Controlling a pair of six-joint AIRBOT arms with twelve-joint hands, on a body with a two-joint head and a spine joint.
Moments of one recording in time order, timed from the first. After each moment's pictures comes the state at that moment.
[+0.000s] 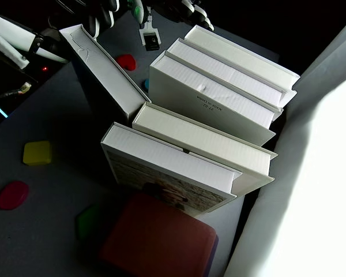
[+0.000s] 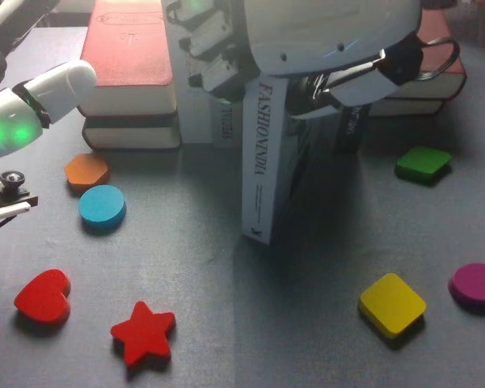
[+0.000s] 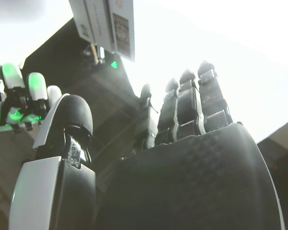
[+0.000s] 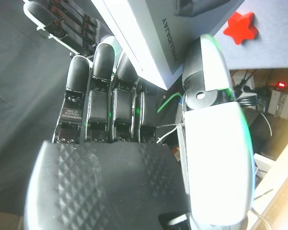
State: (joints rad) left arm 1.04 -1.14 1.41 -0.20 -1.43 0.13; right arm 0.01 -1.08 1.06 -2.16 0.55 0.37
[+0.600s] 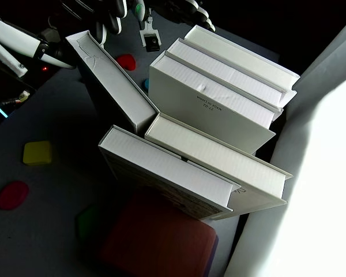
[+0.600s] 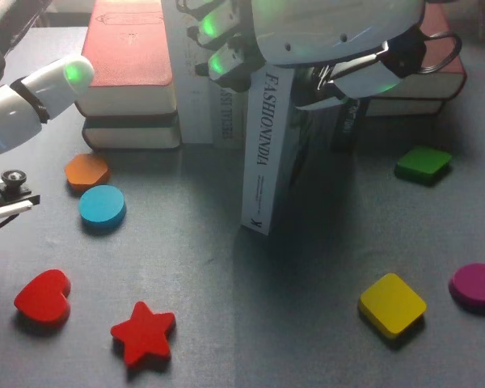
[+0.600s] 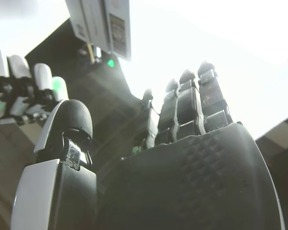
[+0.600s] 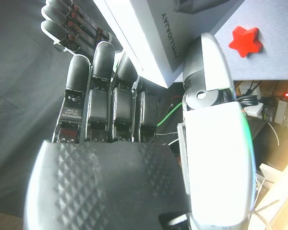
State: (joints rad) left arm 1.04 -1.17 1.43 -0.22 -1.43 0.12; right arm 0.01 -1.08 1.06 -2.15 0.54 0.37
